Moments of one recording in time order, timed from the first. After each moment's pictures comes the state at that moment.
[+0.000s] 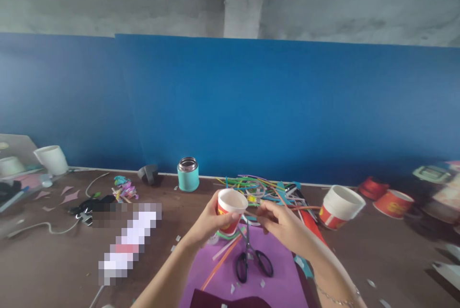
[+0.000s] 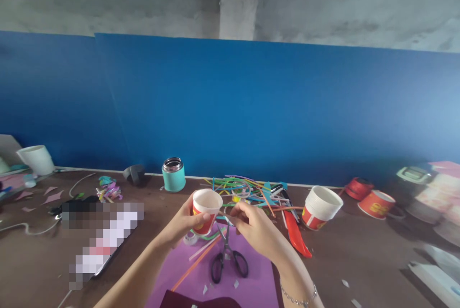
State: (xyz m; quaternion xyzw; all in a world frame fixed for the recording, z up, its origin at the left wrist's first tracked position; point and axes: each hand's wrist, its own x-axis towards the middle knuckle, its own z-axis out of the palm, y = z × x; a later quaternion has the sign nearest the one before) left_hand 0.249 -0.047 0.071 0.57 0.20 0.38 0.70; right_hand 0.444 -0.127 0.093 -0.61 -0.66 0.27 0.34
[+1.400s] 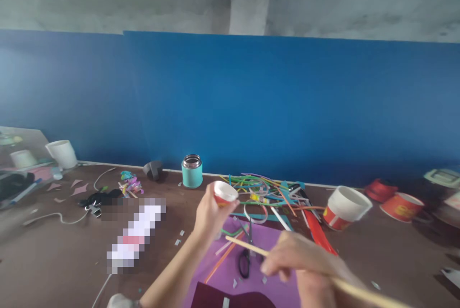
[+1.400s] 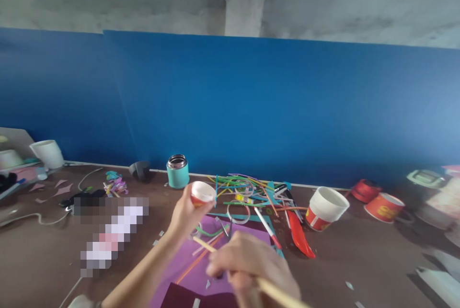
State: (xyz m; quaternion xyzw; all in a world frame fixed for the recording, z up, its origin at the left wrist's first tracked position) left_hand 0.255 -0.040 0.057 0.65 0.46 0.48 0.38; right_hand 0.377 -0.199 0.138 -0.40 -0.71 0.08 0.58
